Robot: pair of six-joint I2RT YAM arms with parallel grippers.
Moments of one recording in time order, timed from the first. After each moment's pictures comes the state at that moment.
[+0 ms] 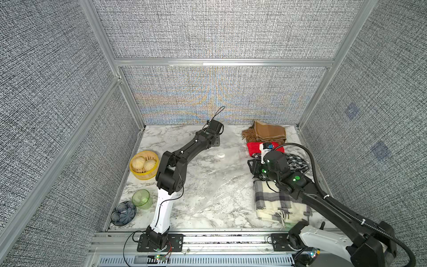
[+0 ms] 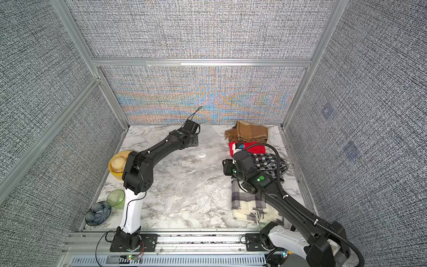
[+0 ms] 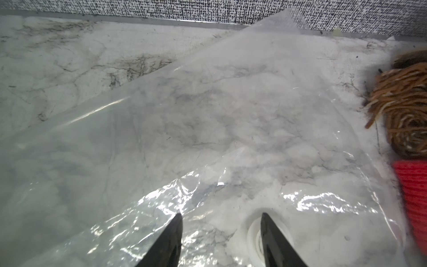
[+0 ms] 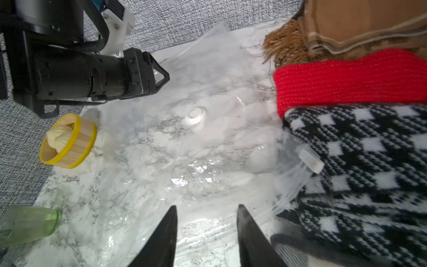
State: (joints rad) left arm -0.56 2.15 1.84 -0.62 -0.25 -0.47; right arm 0.59 1.14 0.89 -0.32 0.12 0.53
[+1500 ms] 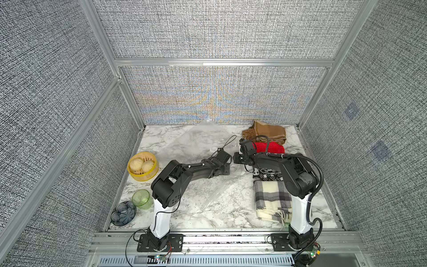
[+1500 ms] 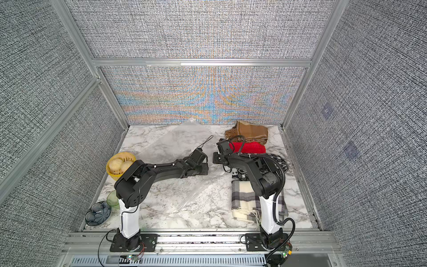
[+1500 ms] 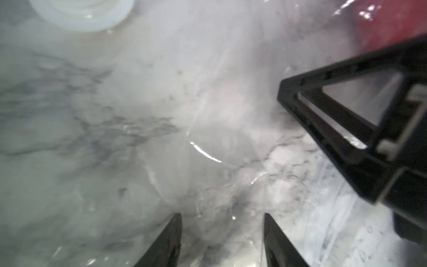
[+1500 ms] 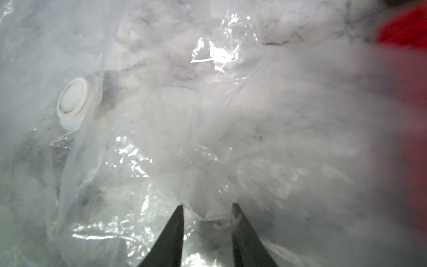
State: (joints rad) left arm -0.75 2.00 1.20 -0.17 -0.10 -0.60; right arm 0.46 2.07 1.27 -0.07 -0.07 0.43
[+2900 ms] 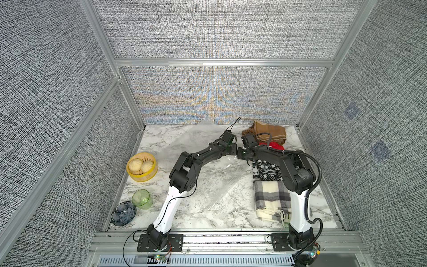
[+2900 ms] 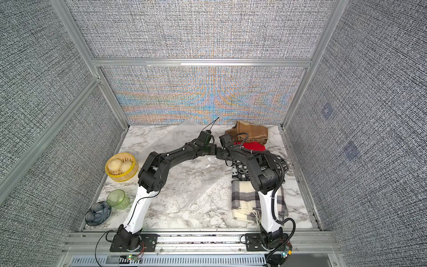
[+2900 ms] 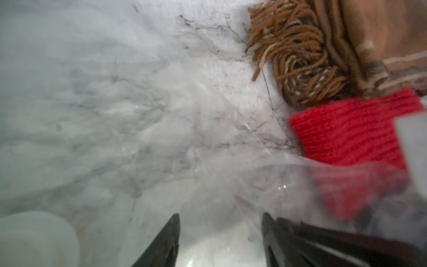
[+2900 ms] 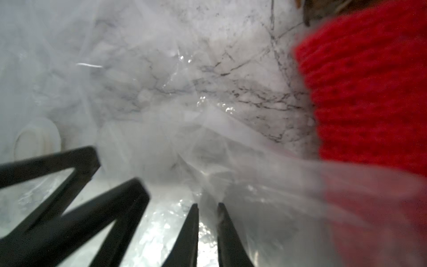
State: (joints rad) left arm -0.67 2.42 1.89 -0.26 0.03 -0.47; right arm 0.40 2.10 1.40 -0.25 -0.01 0.51
